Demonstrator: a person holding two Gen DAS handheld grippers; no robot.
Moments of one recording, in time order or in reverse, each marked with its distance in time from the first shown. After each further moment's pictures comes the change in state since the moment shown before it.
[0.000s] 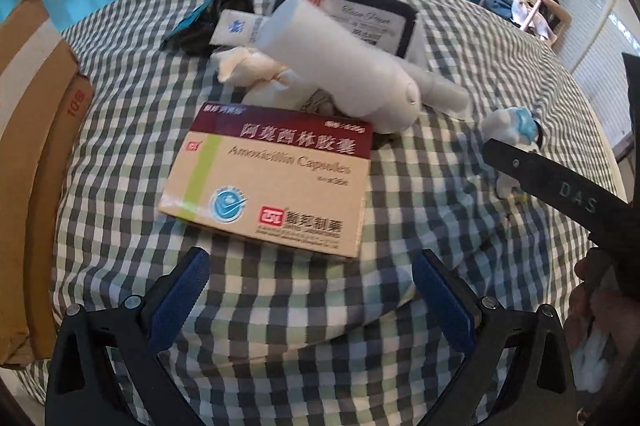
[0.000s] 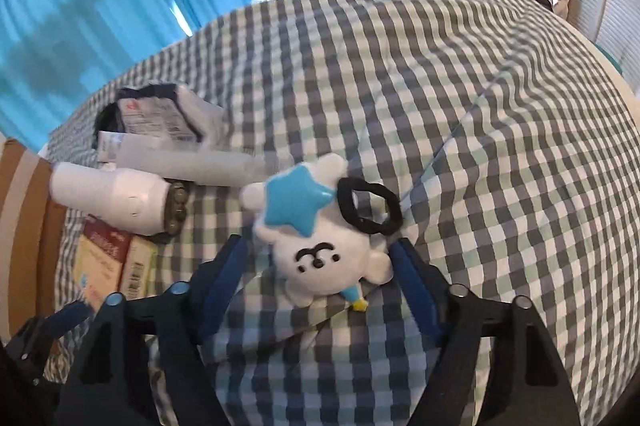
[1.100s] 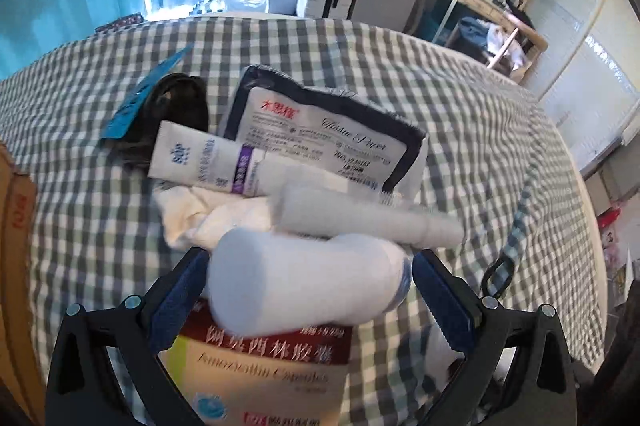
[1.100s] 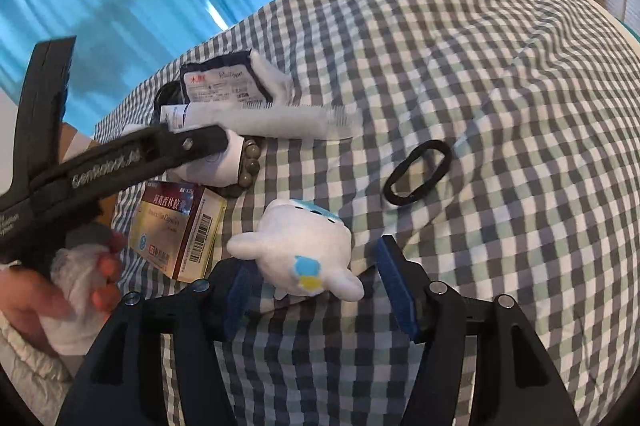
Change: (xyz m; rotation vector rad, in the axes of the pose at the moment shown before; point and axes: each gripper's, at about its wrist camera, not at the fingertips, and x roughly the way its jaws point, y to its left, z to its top) left arm 0.027 0.001 0.097 0.013 -0.092 -0.173; right arm -0.020 0.021 -0.031 0.009 0.030 0.182
